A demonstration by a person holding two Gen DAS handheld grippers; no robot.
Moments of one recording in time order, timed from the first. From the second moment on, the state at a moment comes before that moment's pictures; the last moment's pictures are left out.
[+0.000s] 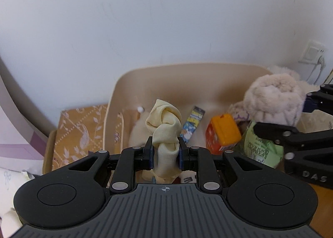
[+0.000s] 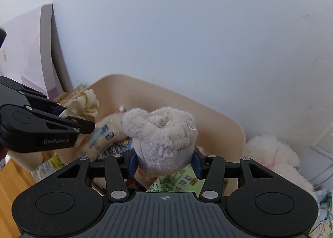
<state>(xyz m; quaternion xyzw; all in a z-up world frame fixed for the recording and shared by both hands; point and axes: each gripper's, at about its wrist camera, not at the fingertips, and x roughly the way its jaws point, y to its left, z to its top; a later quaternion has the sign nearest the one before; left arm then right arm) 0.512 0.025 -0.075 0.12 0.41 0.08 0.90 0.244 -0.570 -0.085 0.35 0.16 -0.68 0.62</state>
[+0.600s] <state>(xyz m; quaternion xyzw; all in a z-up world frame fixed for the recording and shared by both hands) 0.491 0.038 -0.075 0.11 0.40 0.09 0.90 0.249 -0.568 -0.086 0.35 0.17 -0.69 0.61</state>
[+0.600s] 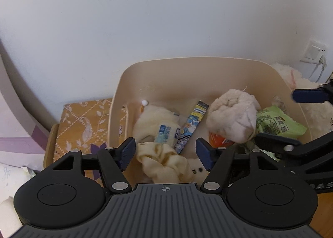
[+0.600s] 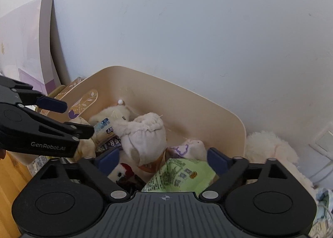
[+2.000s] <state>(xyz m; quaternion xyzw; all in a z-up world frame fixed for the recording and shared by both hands) 0.276 0.003 -0.148 0.12 0.50 0.02 0.86 0.341 -0.403 -0.145 0.42 0.21 -0.65 0.60</state>
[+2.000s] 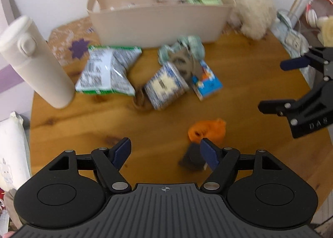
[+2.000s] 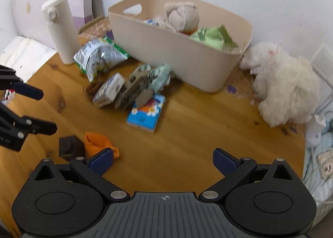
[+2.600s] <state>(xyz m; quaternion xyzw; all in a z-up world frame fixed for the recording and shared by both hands) 0.284 -0.003 -0.206 0.10 0.54 0.05 0.84 0.384 -0.411 -0.187 0.45 0.25 -0.63 0.58</state>
